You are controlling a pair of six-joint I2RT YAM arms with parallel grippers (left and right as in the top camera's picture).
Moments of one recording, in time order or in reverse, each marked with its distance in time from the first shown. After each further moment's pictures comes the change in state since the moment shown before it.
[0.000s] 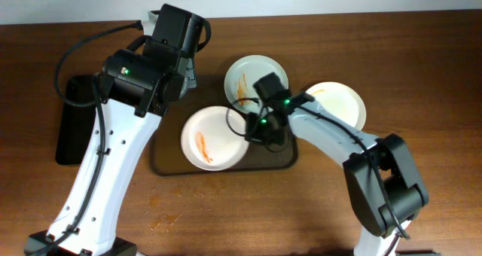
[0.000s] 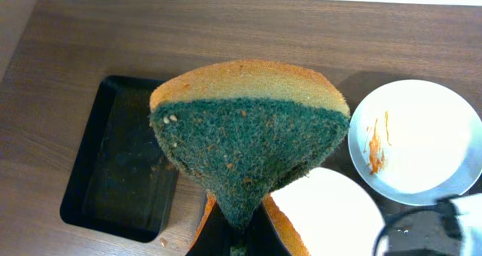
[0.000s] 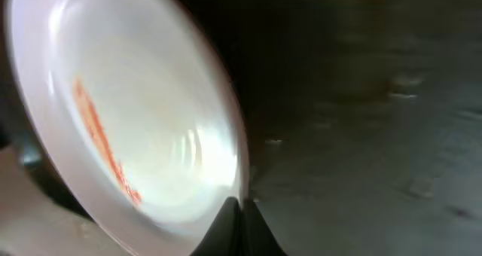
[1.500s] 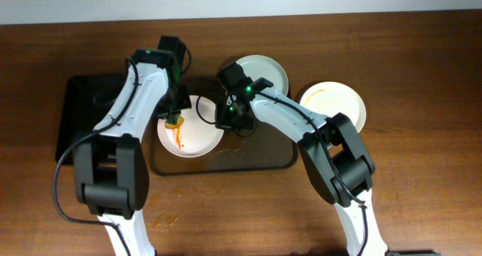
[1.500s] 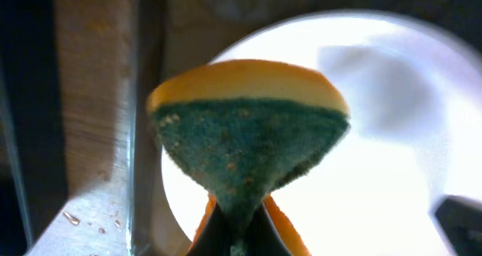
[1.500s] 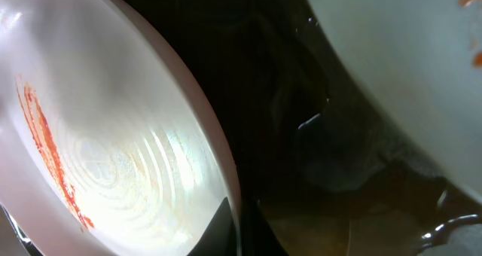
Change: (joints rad) left arm 0.240 0.385 -0.308 0.151 0.353 0.008; right arm 0.077 0.330 0.391 -0.066 0.040 0.001
